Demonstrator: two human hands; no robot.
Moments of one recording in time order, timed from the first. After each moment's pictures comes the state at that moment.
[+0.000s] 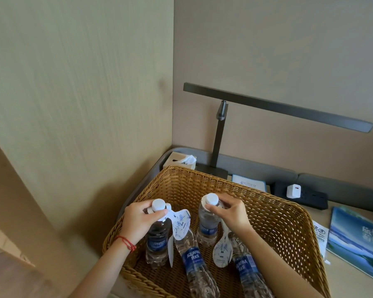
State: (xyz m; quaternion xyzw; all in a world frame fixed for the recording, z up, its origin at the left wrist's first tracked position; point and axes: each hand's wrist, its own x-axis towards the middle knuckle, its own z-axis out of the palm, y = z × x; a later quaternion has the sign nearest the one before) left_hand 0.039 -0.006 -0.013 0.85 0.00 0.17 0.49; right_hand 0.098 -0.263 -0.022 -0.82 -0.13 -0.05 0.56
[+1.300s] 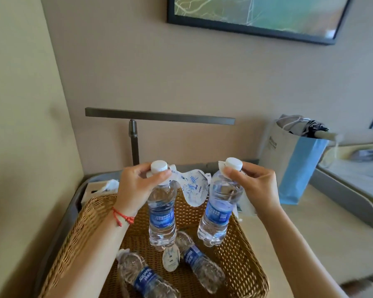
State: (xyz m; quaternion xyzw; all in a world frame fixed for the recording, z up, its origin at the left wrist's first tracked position) left_hand 0.068 -0.125 0.128 0.69 -0.30 0.13 0.65; right_hand -0.048 -0.342 0.145 -0.74 0.04 -0.37 0.55
